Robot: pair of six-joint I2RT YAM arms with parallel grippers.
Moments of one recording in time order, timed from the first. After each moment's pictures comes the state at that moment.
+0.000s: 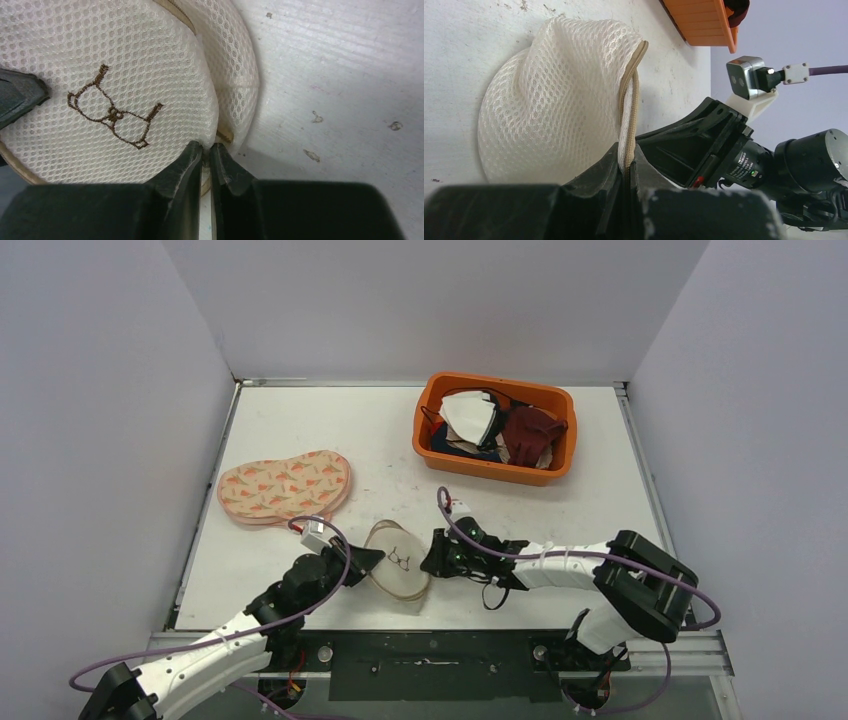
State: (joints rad) left arm -0.80 0.55 0.05 0.19 -0.19 -1.22; right arm 0.97 1.49 0.56 0.22 -0.06 0.74
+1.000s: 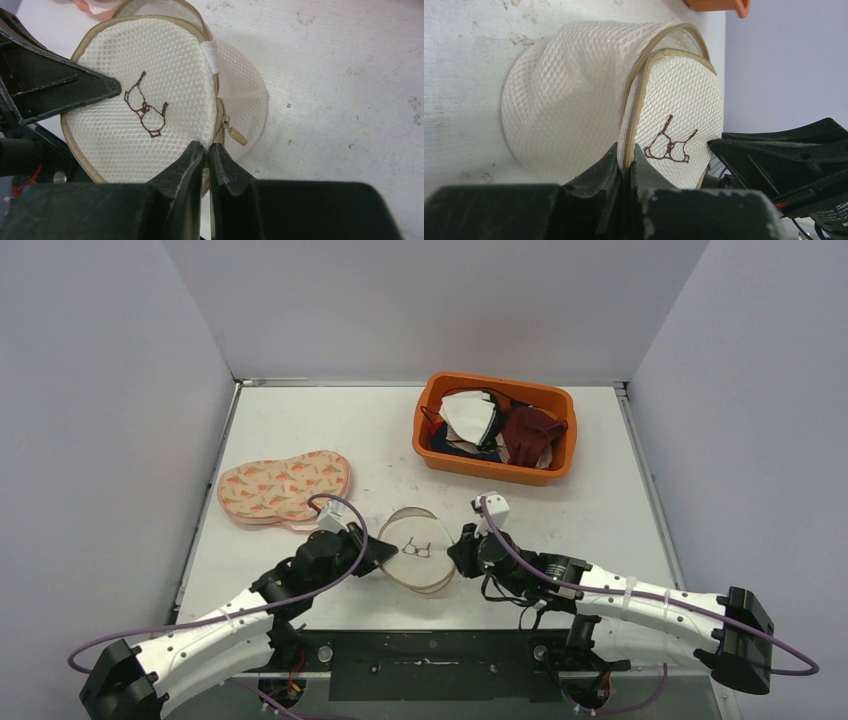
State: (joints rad) left arm -0.81 0.71 0.30 0.00 -0.10 -1.14; right arm 1.12 0.96 0.62 -0.23 0.38 0.66
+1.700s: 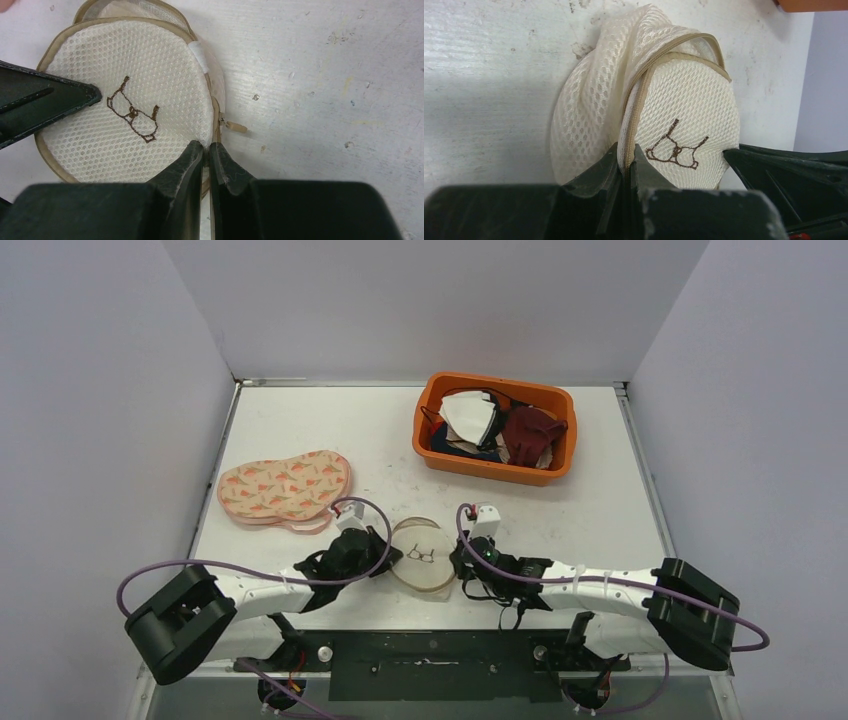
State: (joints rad) left arm -0.82 1.21 0.26 0.36 -0.18 -1.09; right arm 1.06 1.22 0.46 0.05 0.43 0.72
